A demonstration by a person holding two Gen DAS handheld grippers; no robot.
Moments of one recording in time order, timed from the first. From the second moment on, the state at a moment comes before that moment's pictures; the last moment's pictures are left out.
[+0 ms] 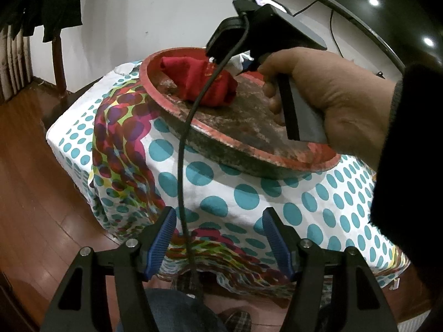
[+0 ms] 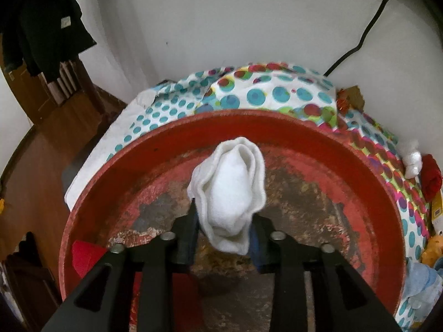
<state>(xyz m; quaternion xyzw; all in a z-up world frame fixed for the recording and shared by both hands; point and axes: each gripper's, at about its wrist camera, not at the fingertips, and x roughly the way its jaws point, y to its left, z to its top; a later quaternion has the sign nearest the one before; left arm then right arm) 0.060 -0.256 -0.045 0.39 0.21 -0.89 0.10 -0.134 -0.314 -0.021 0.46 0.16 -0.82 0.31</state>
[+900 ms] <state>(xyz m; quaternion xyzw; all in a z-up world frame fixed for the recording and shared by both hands) 0.063 -0.105 -0.014 0.26 0.11 -0.95 -0.12 -0.121 0.229 -0.014 0.34 -0.06 -0.94 -0.08</state>
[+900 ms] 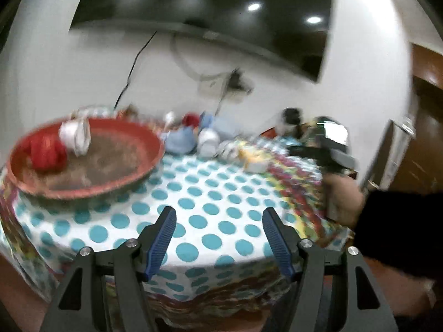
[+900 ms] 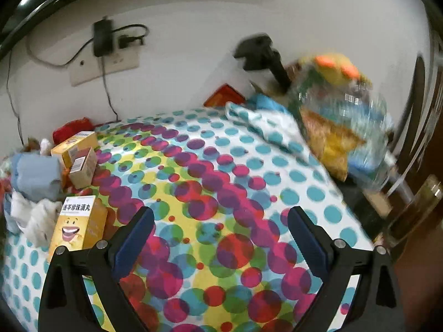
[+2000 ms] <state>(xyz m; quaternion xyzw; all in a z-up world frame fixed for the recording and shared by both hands) -0.198 0.102 -0.050 0.43 0.02 -0.90 -0.06 -0.115 0.271 -0.027 0.33 -0.19 -0.92 -0.05</state>
